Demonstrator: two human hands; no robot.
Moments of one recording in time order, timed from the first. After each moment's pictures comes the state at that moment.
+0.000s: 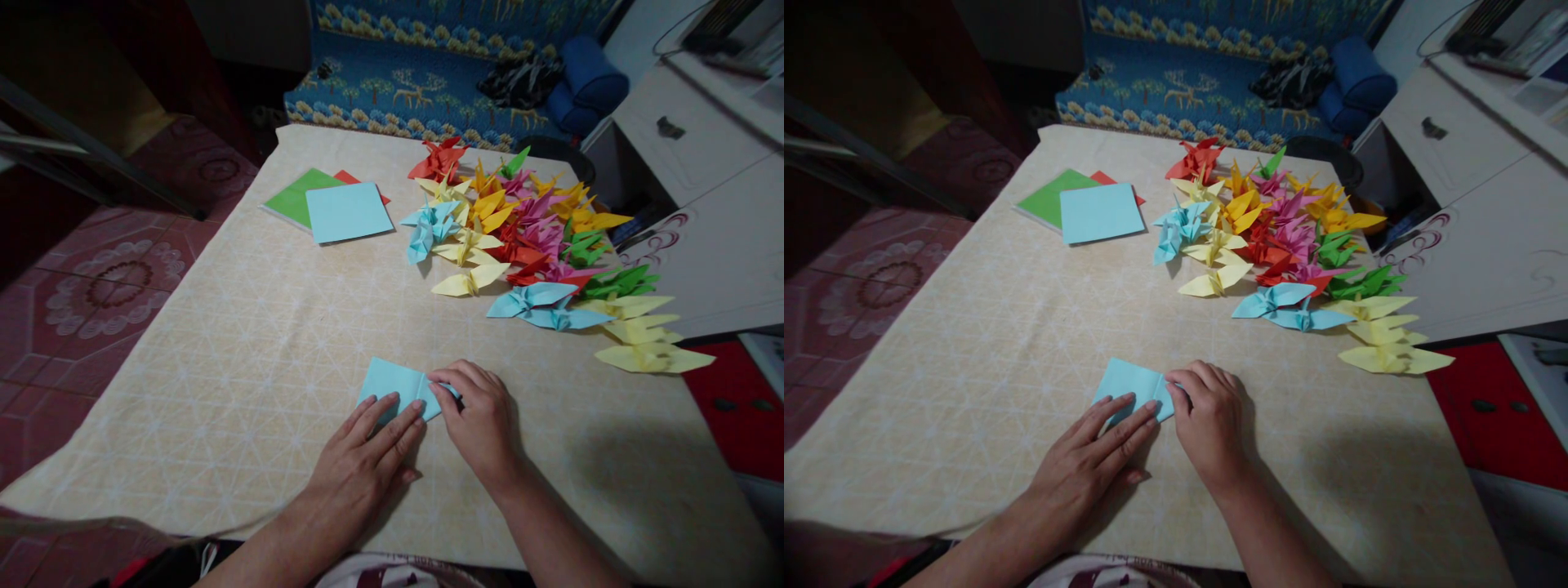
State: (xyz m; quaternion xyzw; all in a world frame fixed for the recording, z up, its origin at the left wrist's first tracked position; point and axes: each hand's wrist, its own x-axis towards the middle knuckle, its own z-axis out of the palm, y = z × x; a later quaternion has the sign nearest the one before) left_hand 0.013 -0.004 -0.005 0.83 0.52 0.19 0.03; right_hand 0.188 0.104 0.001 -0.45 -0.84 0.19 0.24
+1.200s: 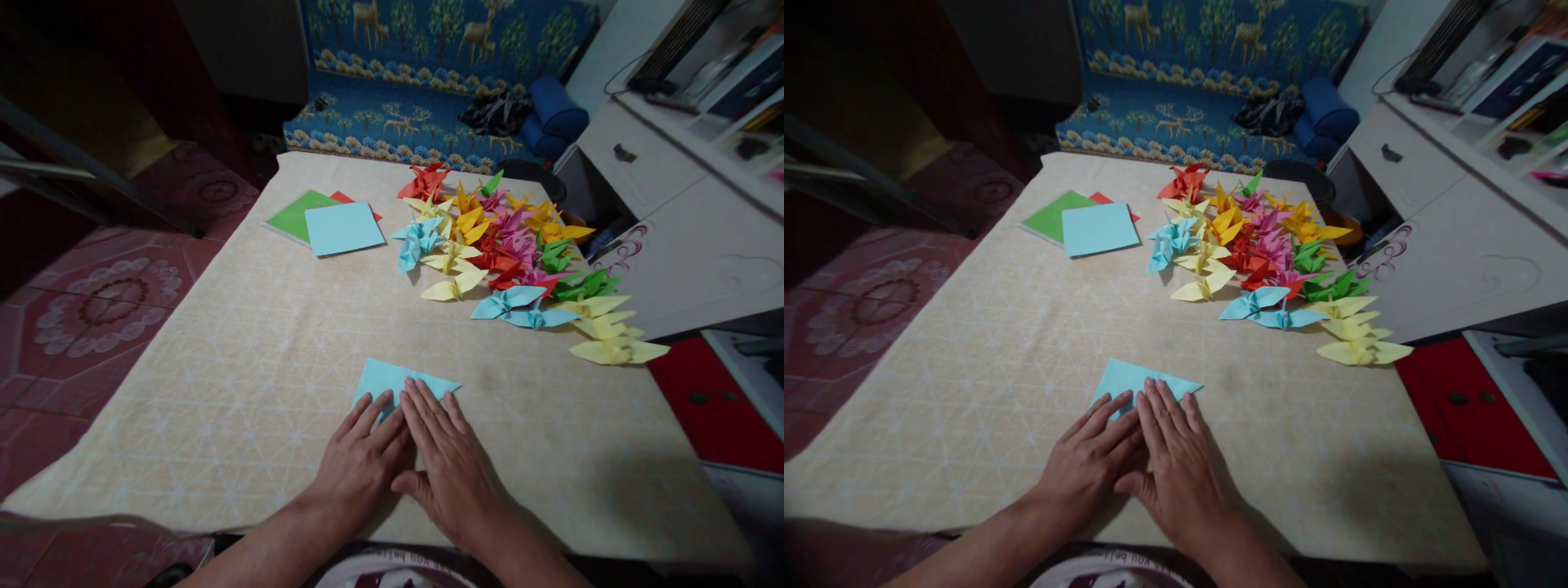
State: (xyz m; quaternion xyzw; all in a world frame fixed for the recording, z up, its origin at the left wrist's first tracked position) left_hand 0.021 -0.008 -0.013 0.82 0.54 0.20 -0.01; right_hand 0.200 0.044 0.003 -0.30 -0.95 0.08 0.08
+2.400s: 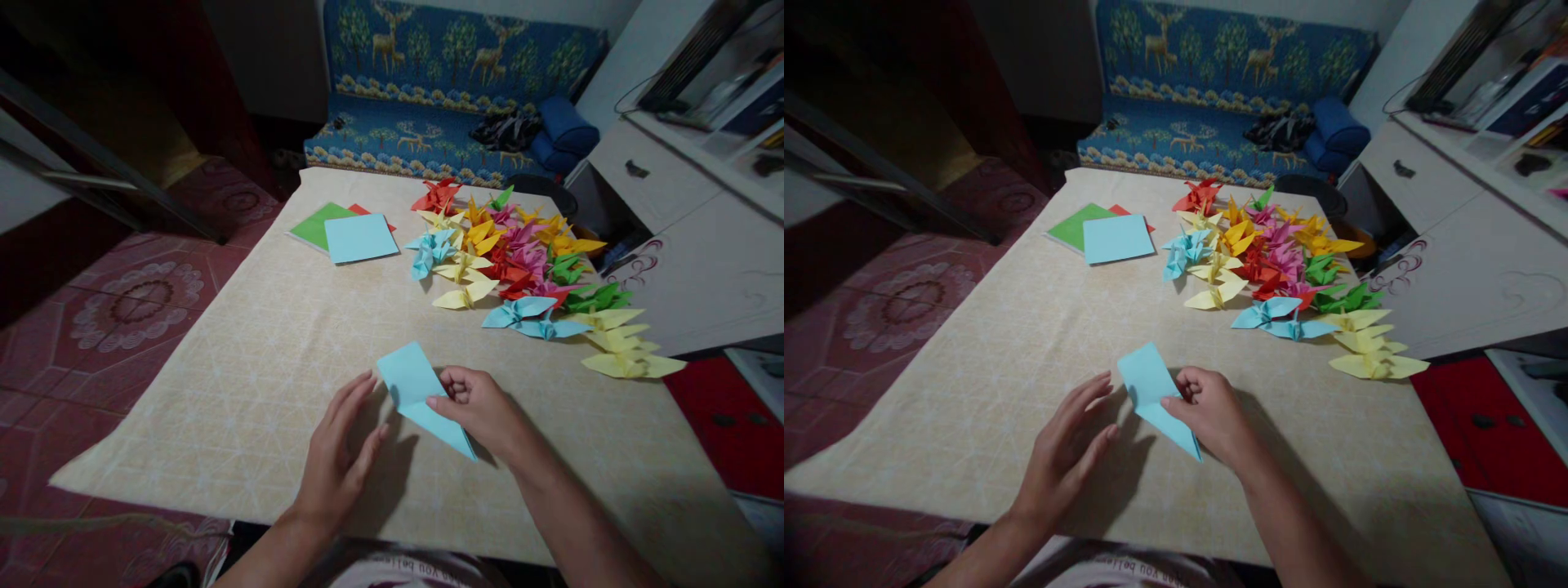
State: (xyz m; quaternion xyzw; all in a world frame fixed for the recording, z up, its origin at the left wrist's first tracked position) left_hand 0.005 -0.020 0.001 0.53 0.64 0.48 0.28; right_hand 0.182 0.110 0.027 -0.46 -0.64 0.59 0.18
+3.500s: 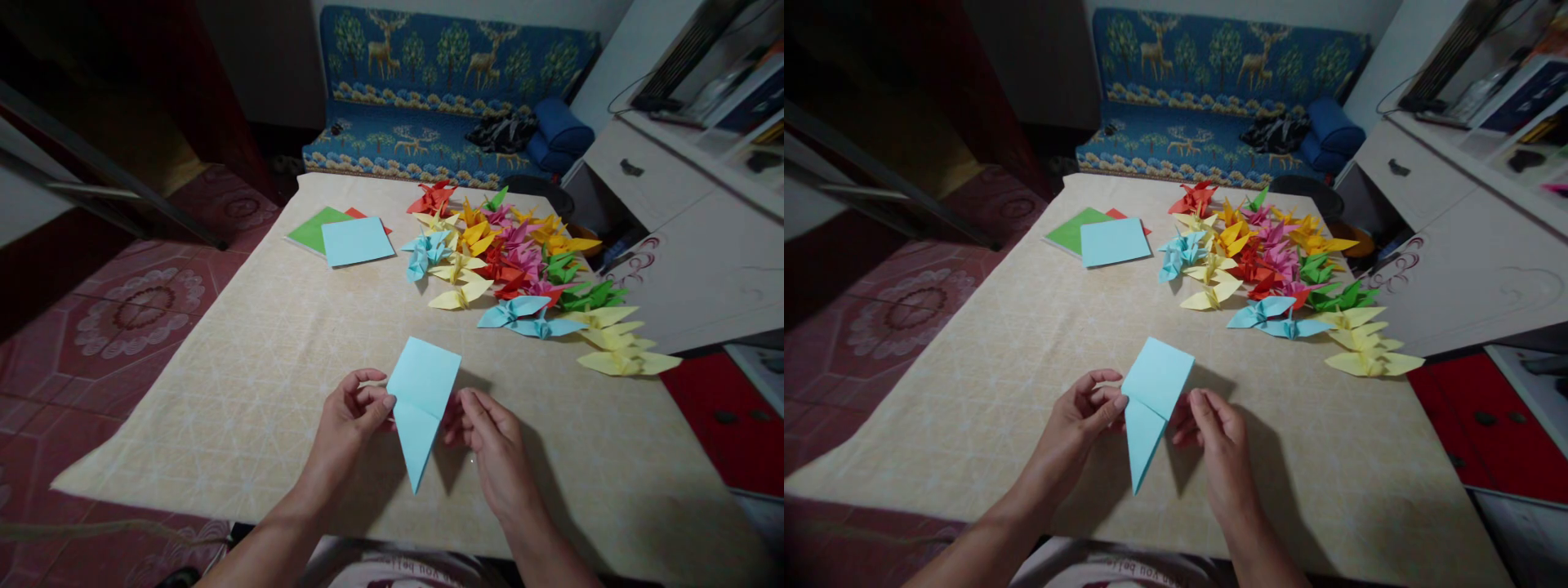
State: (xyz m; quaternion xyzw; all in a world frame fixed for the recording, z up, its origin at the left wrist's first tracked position) left_hand 0.019 0.018 0.026 0.18 0.54 0.60 0.57; right_hand 0.193 0.066 0.021 -0.50 -0.41 0.67 0.37
